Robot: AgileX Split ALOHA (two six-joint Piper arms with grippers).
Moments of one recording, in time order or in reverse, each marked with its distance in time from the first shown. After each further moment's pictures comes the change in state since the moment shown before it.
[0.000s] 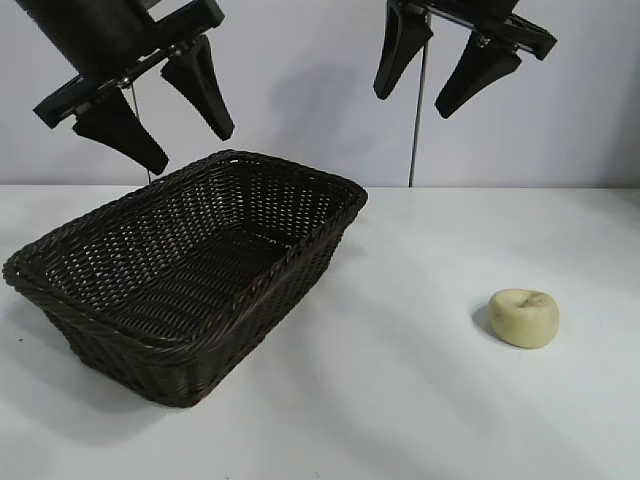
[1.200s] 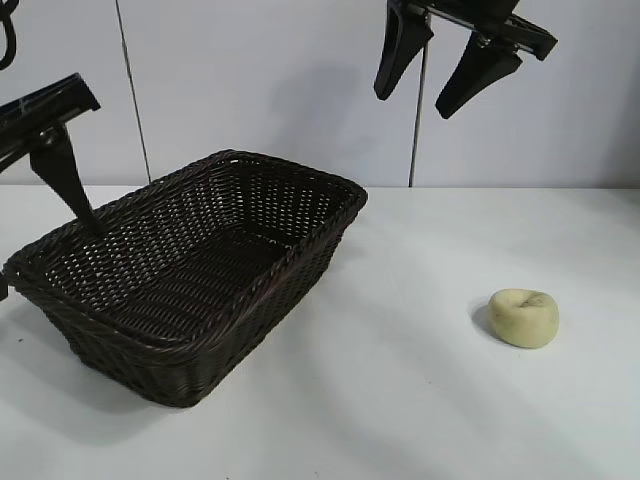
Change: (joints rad) left arm 0.000 -0.409 0.674 0.173 -0.351 -0.662; right arm 0.000 0.000 0.000 0.000 0.003 0.000
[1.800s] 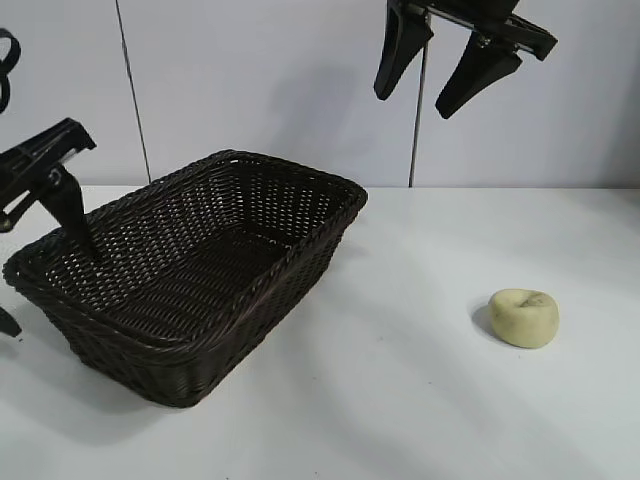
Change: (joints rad) left arm 0.000 0.082 0.058 -0.002 -0.158 -0.135; right arm 0.000 0.000 0.000 0.000 0.001 0.000
